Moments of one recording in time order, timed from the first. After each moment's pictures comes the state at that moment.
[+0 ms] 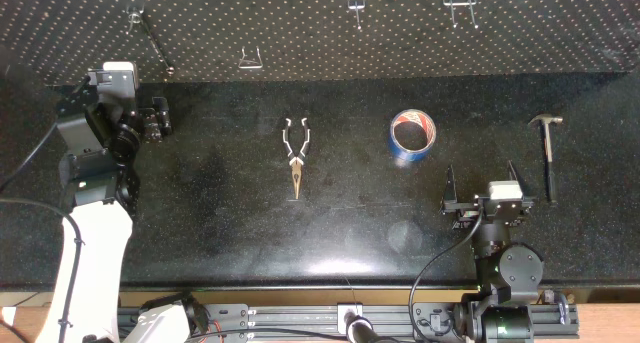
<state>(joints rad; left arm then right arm) 0.25 1.23 0.76 -0.09 0.13 0.16 -0.02 0.01 0.01 -0.07 -0.04 -0.12</state>
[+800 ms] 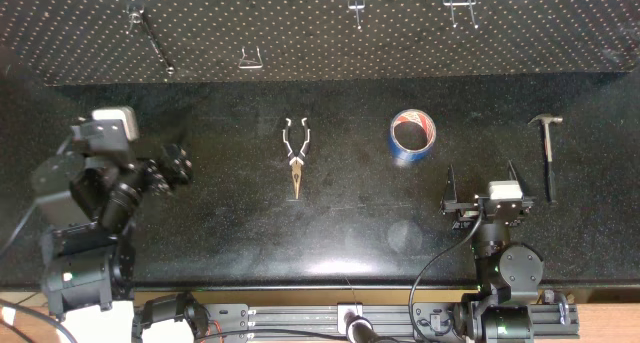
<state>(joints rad) 0.24 0.76 0.76 -0.54 0.36 -0.05 -0.02 0.01 0.01 -0.07 -0.04 -0.12</state>
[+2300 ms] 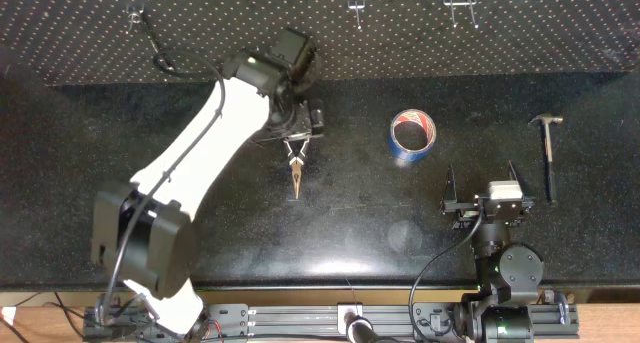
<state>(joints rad) -0.44 1.89 1.57 -1.15 0.07 -0.61 -0.02 0.01 0.01 -0.07 -0.04 -0.12</state>
